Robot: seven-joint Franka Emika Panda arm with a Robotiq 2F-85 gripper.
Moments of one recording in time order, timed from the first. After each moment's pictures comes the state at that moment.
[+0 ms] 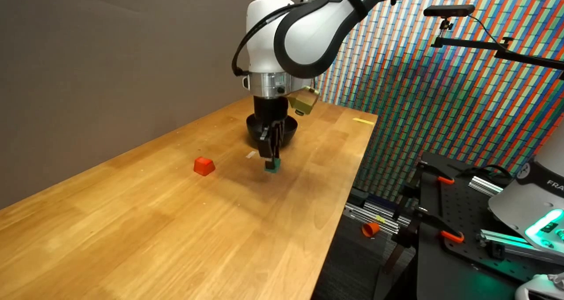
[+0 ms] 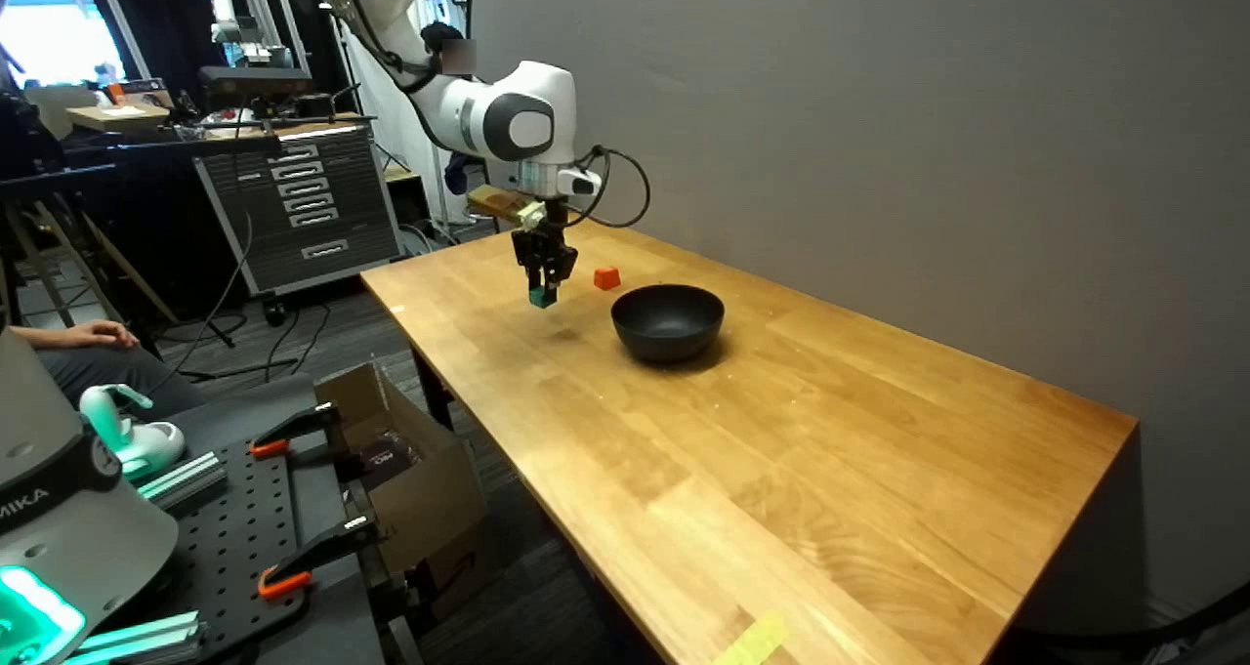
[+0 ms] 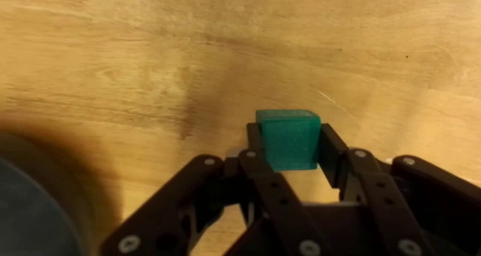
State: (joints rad) arm 0.20 0.56 0.14 -1.90 -0.01 2.34 0.05
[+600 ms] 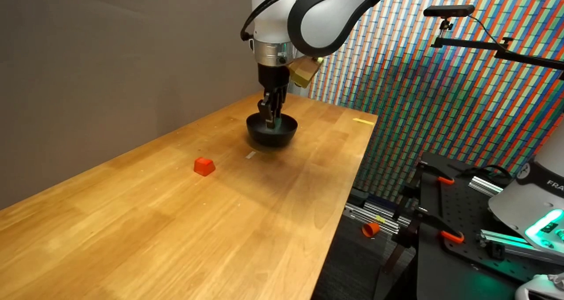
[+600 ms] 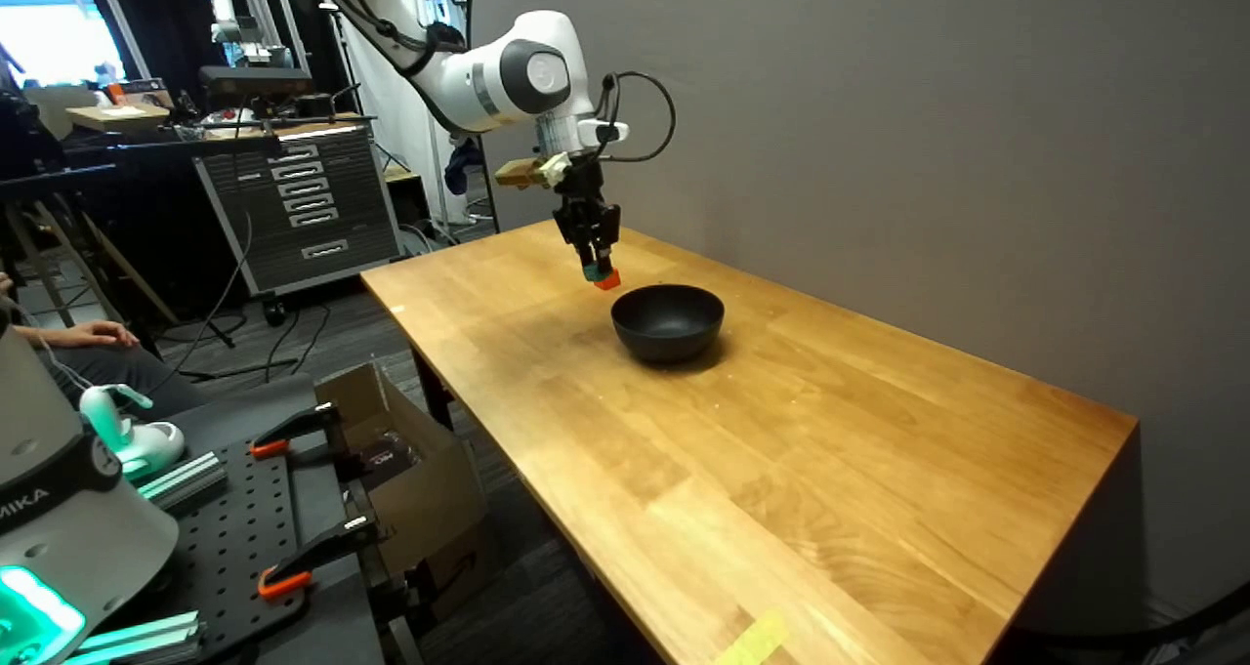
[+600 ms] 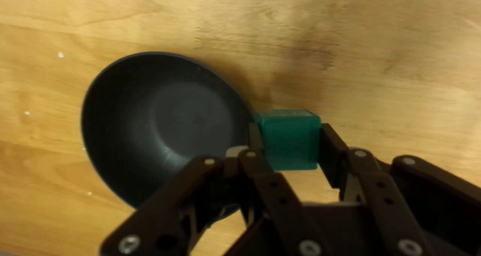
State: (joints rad) arm 0.25 0.47 0.00 -1.89 -0.30 2.34 0.26
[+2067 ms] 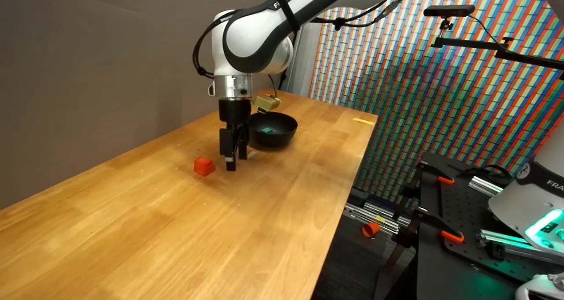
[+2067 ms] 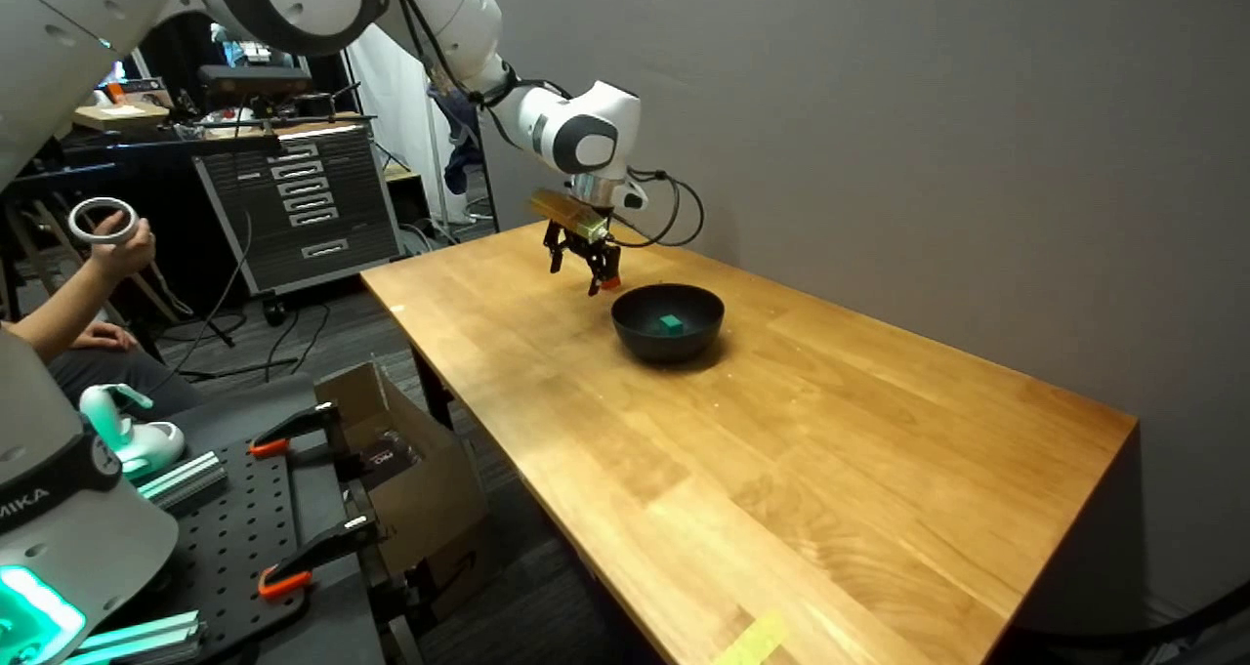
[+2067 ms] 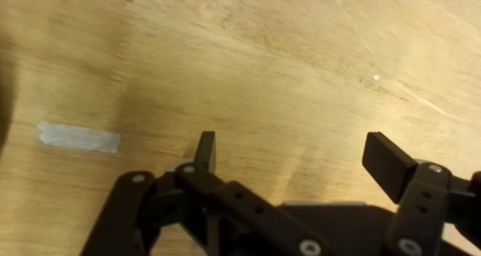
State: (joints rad) arm 0.12 0.91 0.24 -1.40 0.08 2.12 -0.19
